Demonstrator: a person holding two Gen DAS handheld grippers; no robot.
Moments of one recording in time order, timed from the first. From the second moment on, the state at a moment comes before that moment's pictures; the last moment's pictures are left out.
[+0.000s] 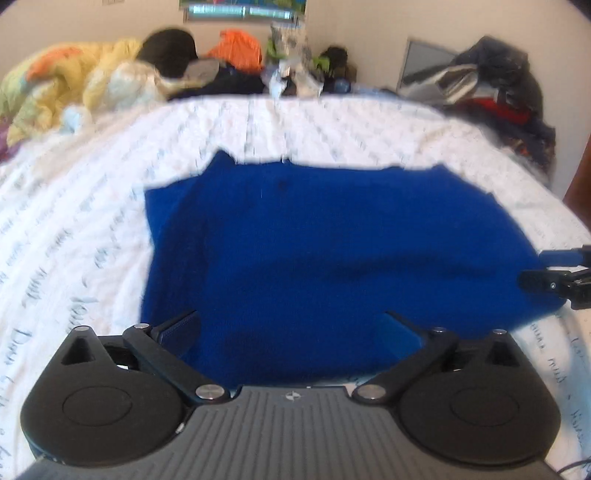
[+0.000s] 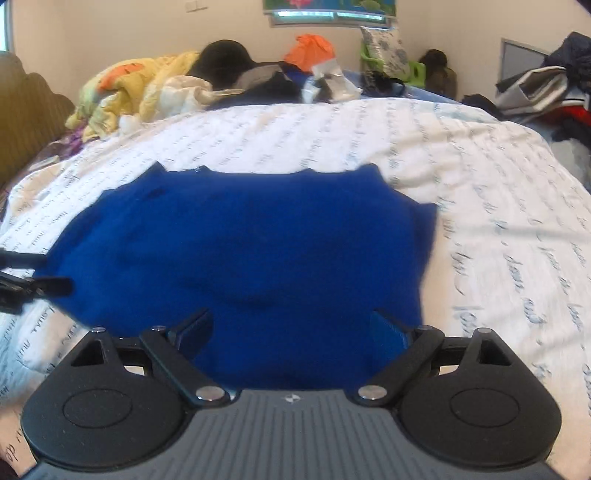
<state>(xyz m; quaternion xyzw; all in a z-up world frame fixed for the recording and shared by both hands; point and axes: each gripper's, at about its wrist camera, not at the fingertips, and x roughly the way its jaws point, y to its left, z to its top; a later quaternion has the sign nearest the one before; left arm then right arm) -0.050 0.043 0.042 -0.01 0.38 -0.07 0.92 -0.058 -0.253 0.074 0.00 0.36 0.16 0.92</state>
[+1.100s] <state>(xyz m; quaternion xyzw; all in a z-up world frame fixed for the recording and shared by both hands) -0.070 0.029 0.023 0.02 0.35 -0.04 0.94 0.137 -0.006 0.056 -0.12 0.41 0.28 0.86</state>
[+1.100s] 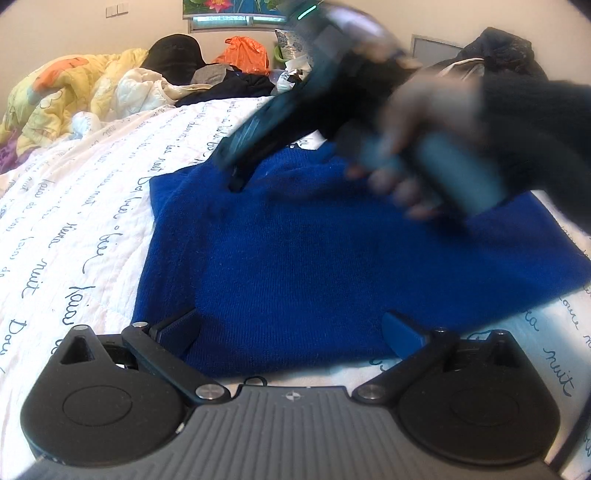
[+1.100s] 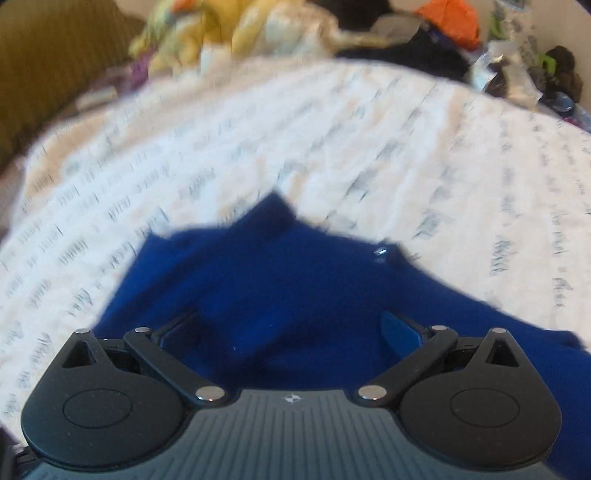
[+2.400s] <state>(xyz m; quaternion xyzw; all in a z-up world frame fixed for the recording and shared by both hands) 0.161 0.024 0.031 0.04 0.37 -0.05 0.93 0.120 -0.244 0.049 -0.01 0.38 0.14 0.91</state>
